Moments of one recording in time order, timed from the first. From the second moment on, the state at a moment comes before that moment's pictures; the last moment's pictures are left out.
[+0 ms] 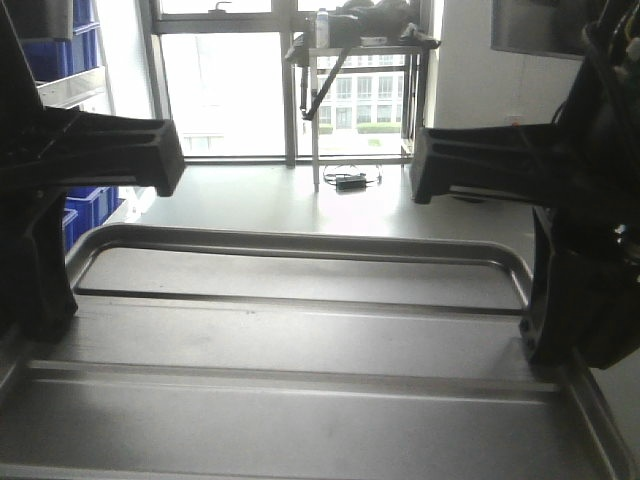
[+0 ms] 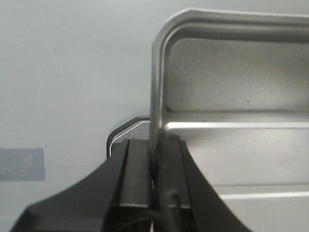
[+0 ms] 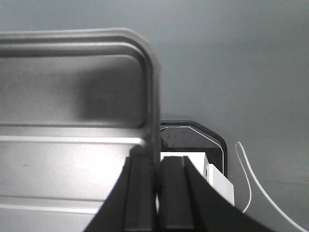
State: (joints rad) left arm -0.93 1.32 -0.91 0.22 0.97 -0.91; right arm 0.78 1.27 -0.80 -0.17 0.84 1.04
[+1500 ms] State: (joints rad) left arm -0.93 1.32 -0.91 0.22 0.96 -0.91; right arm 0.78 1.27 -0.80 -0.17 0.85 1.04
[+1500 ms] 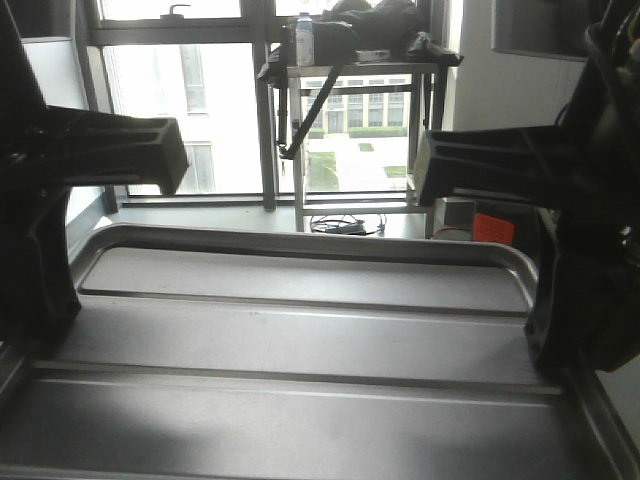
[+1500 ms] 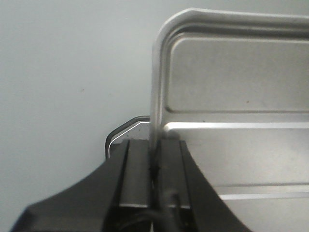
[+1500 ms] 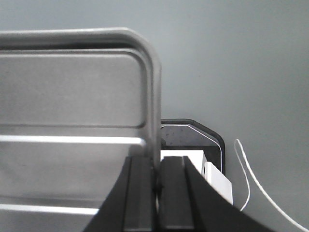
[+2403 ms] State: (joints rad) left arm -0.93 1.32 -0.91 0.22 0.96 -0.91; right arm 0.78 1.27 -0.80 -0.17 0.85 1.04
